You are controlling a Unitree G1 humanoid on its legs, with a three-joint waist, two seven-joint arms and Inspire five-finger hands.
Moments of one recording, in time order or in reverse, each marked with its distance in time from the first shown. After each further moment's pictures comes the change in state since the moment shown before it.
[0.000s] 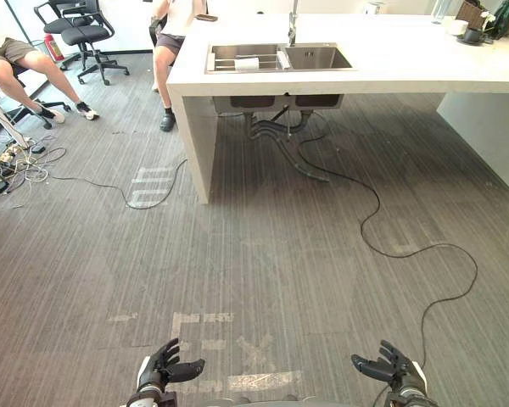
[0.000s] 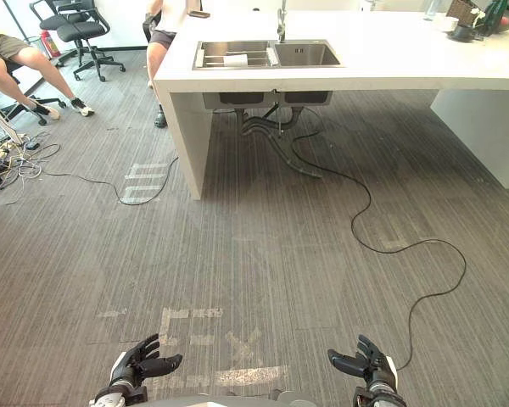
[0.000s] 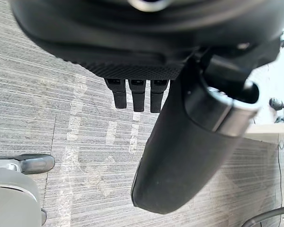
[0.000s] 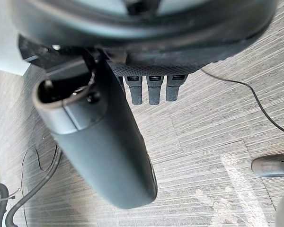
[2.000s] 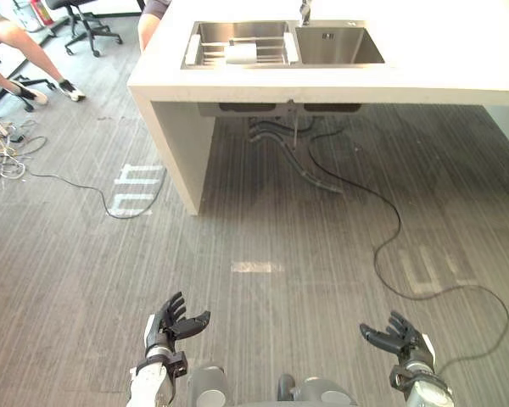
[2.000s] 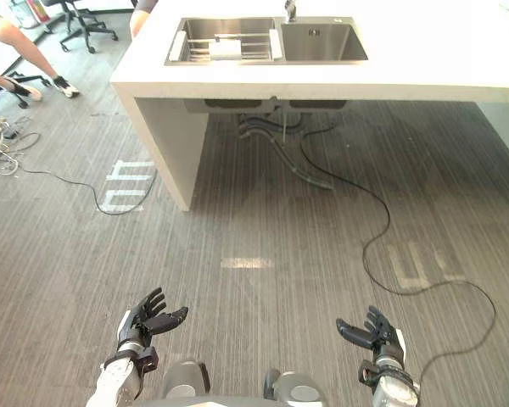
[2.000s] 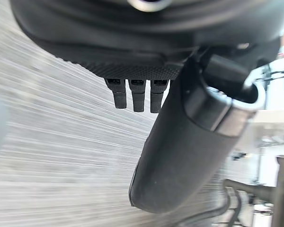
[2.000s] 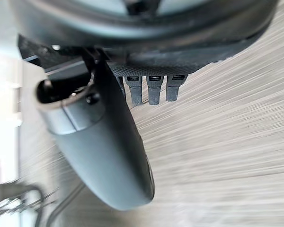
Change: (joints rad) left arm -0.031 -0.072 -0.004 -0.301 -0.102 -0.003 0.050; right arm -0.056 -0.022 0.004 -0.155 0.079 -0.010 -0.041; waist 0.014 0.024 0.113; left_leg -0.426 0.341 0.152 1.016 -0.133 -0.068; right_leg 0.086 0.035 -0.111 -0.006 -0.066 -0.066
